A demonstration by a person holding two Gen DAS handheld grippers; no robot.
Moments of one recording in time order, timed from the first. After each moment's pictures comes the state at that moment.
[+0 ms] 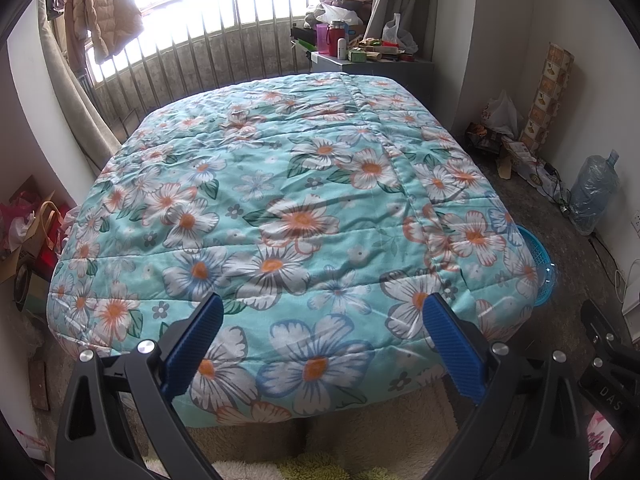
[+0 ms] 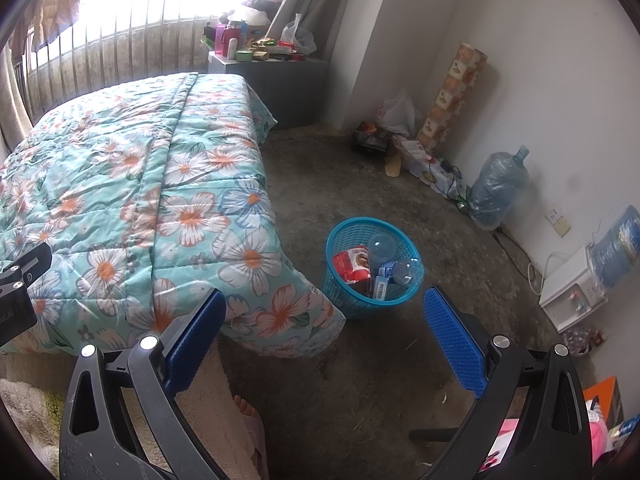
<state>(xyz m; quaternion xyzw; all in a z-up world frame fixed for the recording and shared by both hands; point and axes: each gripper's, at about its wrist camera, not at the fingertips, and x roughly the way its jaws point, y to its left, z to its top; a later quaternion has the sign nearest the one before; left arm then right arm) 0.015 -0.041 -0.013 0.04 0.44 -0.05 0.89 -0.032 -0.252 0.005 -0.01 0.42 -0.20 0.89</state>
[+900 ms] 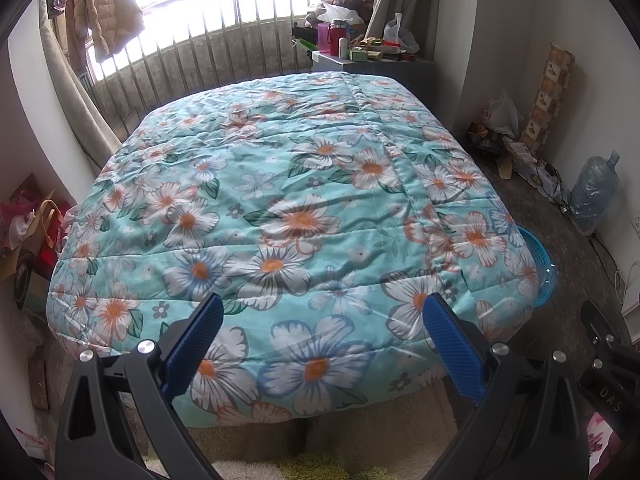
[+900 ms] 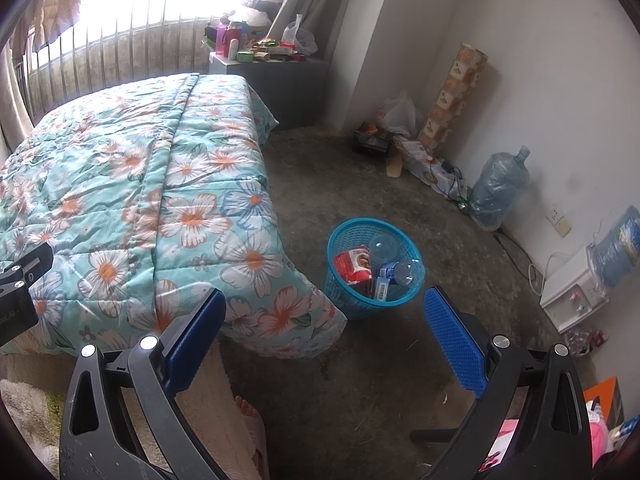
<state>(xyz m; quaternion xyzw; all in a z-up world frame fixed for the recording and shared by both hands) 0.017 -0.040 -0.012 0.04 0.44 -0.05 0.89 -0.033 -0.251 0.004 -0.01 0.42 -0.20 0.89</state>
